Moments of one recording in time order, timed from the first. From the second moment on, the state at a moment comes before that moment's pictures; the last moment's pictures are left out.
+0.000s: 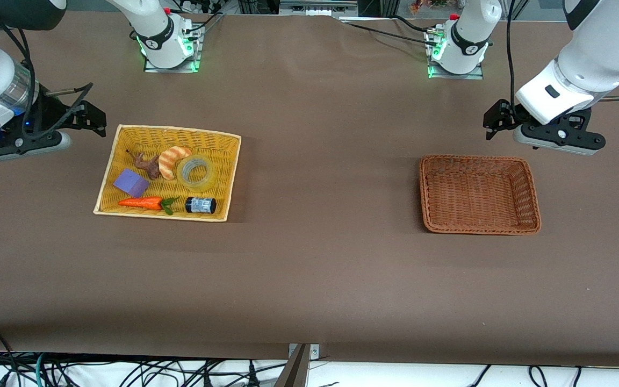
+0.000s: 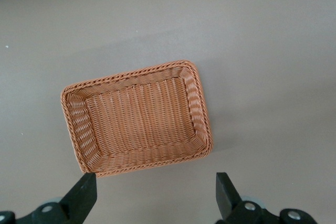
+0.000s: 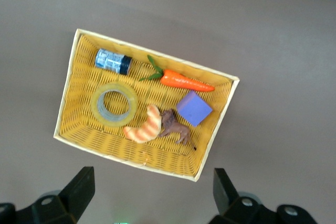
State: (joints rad) left arm -0.08 -0.02 -0.13 -1.72 0.03 1.70 0.01; right arm 0.24 0.06 -0.10 -1.59 -0.04 1.56 -0.09
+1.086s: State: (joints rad) left arm -0.07 -0.02 -0.12 -1.72 0.03 1.70 0.01; right arm 0.24 0.08 -0.09 -1.76 0.02 1.70 -0.09
